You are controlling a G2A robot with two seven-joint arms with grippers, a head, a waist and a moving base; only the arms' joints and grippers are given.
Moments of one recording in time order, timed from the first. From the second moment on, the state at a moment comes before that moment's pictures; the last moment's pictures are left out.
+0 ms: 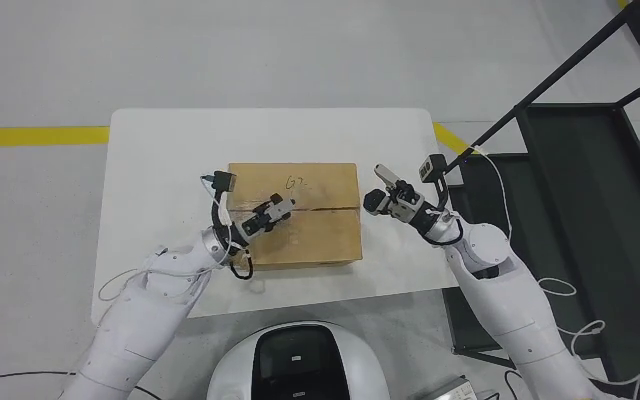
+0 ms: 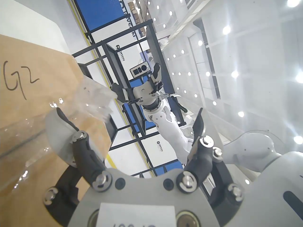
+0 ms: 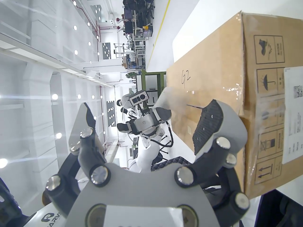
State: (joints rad) left arm 1.18 -1.11 -1.02 -1.53 -0.24 -0.54 -0.56; right arm -1.40 -1.04 1.37 -1.64 0.52 -0.11 0.64
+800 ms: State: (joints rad) left arm 1.40 -1.03 -1.54 -1.59 -0.60 -0.50 -0.69; right arm -1.29 -1.07 1.23 -1.70 0.50 -0.20 0.70
